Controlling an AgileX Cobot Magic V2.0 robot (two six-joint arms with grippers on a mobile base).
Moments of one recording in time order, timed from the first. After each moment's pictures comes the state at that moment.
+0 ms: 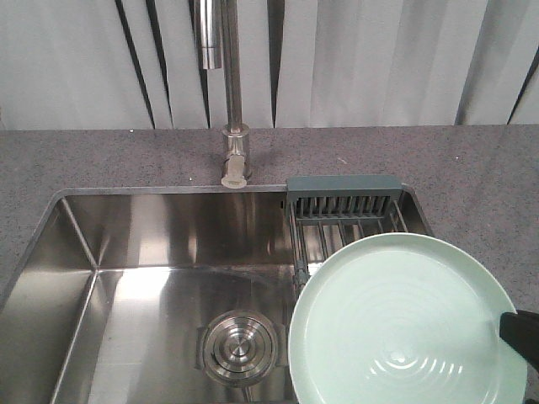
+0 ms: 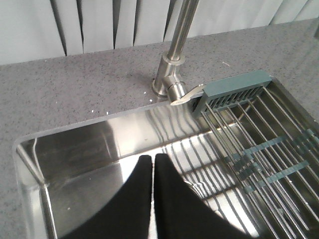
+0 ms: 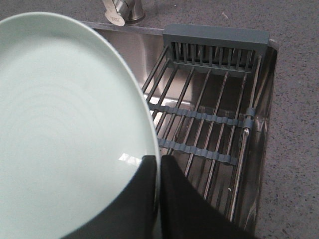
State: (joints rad) left arm 0.15 1.06 -1.19 -0.66 0.97 0.54; right arm 0.12 0.48 -0.55 0.44 0.74 -0.32
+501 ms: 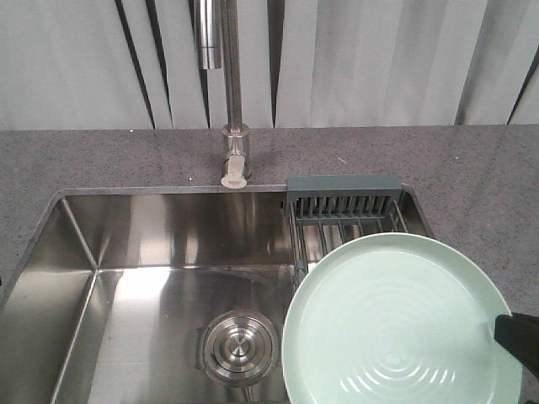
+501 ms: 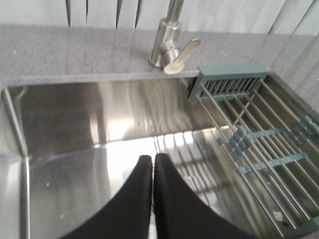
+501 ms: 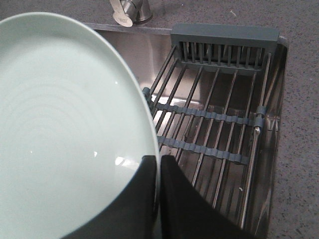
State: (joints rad) left arm 0.15 0.54 -0.53 -0.87 0.71 0.70; right arm 0.12 0.48 -0.55 0.48 0.76 -0.32
